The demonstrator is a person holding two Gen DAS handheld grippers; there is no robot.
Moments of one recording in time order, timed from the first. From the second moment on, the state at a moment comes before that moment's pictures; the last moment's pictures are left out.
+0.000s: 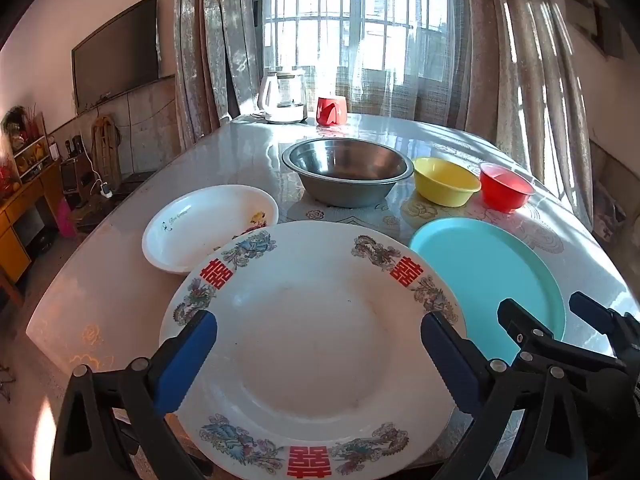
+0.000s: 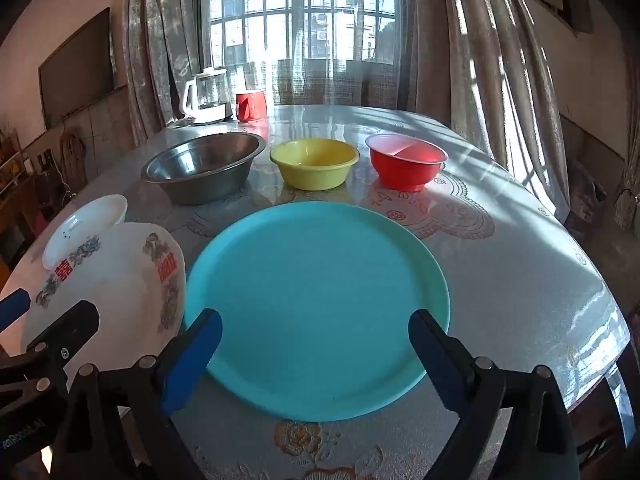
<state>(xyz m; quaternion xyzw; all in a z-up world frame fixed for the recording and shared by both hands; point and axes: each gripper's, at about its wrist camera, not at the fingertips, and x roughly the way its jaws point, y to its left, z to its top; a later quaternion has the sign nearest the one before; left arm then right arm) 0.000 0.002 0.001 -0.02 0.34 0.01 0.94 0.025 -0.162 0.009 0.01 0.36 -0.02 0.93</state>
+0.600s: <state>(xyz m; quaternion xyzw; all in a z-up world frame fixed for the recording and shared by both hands) -0.011 -0.009 0.008 0.01 0.32 0.01 0.95 0.015 -0.166 0.014 0.01 0.34 -0.02 0.94</state>
